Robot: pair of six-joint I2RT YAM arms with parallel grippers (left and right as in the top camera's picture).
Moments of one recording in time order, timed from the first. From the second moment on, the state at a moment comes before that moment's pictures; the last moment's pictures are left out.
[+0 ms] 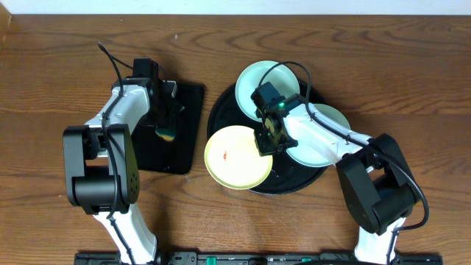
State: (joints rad) left arm 0.03 1.99 1.29 -0.73 0.12 0.11; right arm 0.58 1.99 1.33 -0.84 -0.12 0.35
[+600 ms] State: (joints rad) left arm 0.03 1.89 1.28 -0.76 0.03 0.07; right arm 0.58 1.99 1.33 -0.84 -0.12 0.35
